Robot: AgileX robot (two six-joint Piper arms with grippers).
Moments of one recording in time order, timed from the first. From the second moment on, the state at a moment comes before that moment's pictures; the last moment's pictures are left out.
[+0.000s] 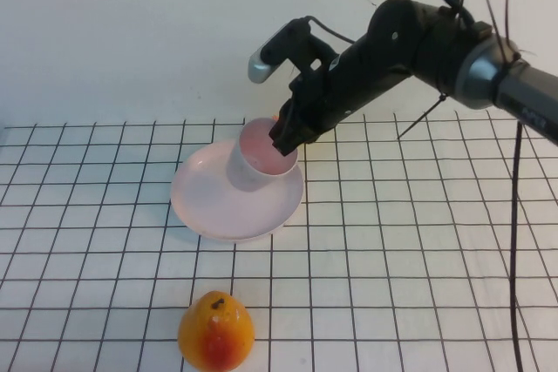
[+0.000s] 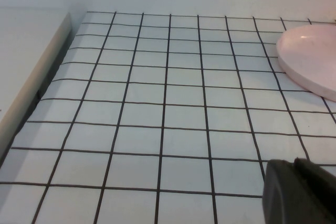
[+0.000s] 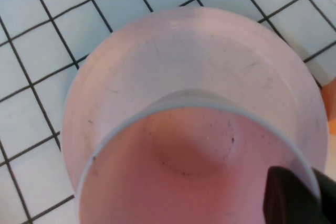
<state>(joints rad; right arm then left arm) 0.50 2.29 -2.05 0.48 0.87 -0.75 0.01 -0.01 0.02 -0.05 0.38 -0.08</state>
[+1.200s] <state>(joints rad) 0.52 2.38 -2.37 0.40 0.94 -0.70 0.01 -0.01 0.02 -0.05 0.38 -0.08</state>
